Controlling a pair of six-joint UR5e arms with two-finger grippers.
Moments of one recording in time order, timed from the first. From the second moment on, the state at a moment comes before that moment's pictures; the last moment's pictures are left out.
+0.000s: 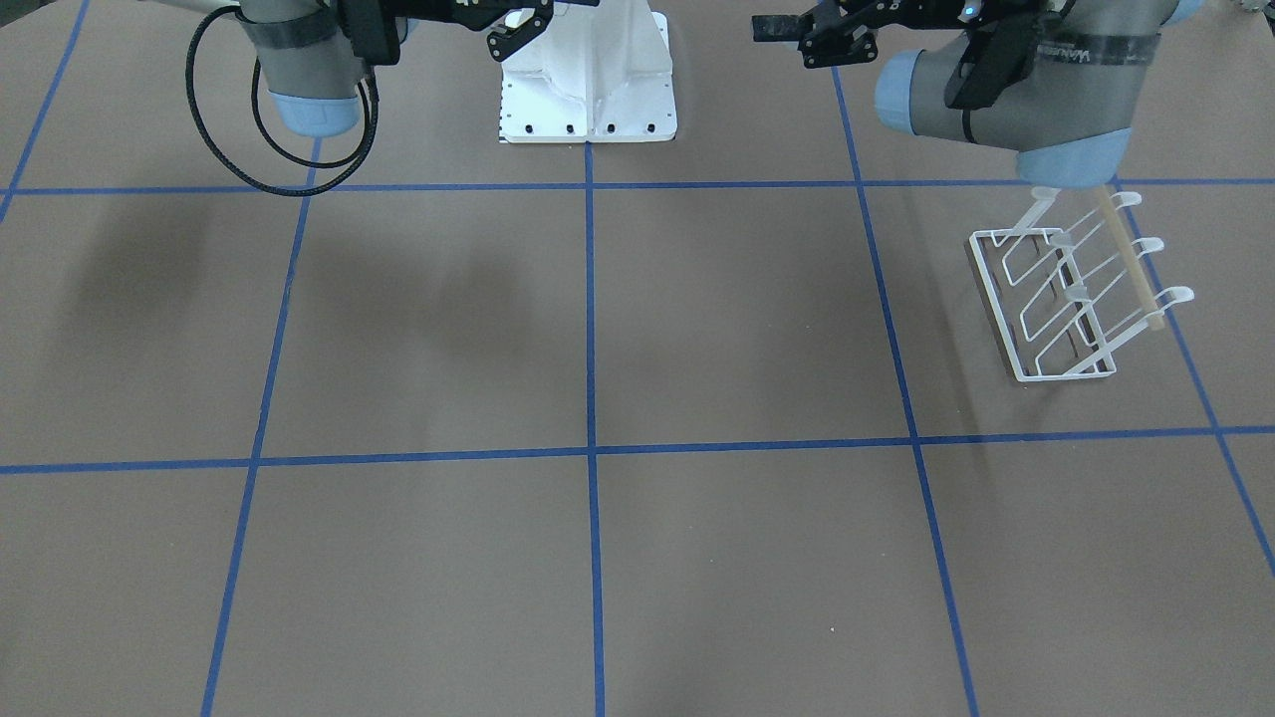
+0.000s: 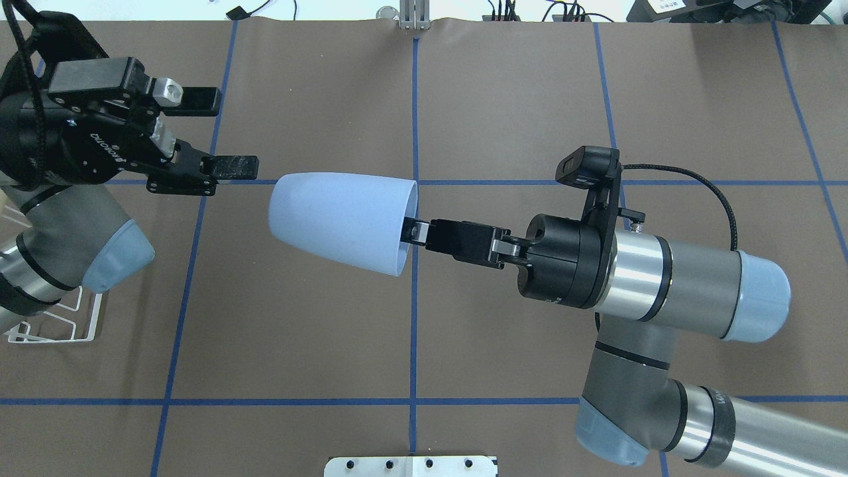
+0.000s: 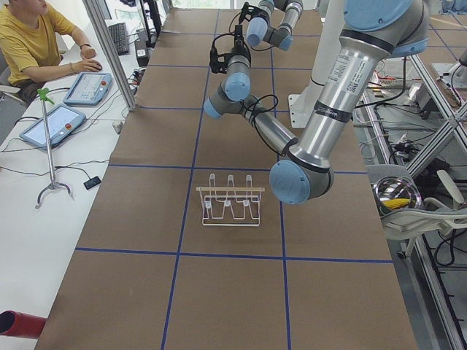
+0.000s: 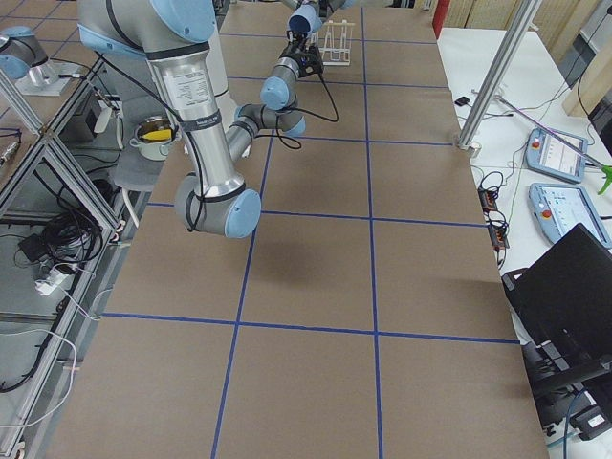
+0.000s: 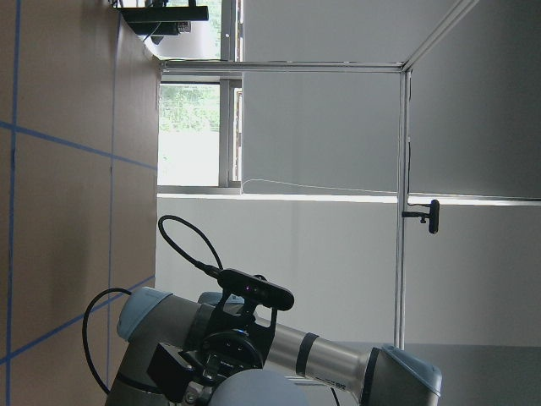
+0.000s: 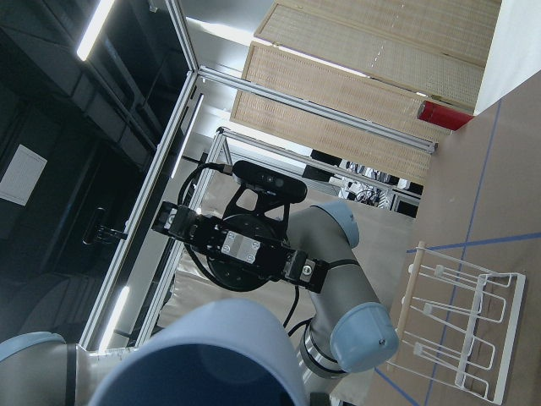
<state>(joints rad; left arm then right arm) -0.85 -2.00 -1.76 -3.49 -2.11 -2.24 0.43 -1.14 1.84 0.08 1.64 1.52</state>
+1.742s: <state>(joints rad) -0.81 -1.99 -1.76 -3.49 -2.11 -2.22 0.42 -1.06 1.83 -0.04 1.58 1.52</state>
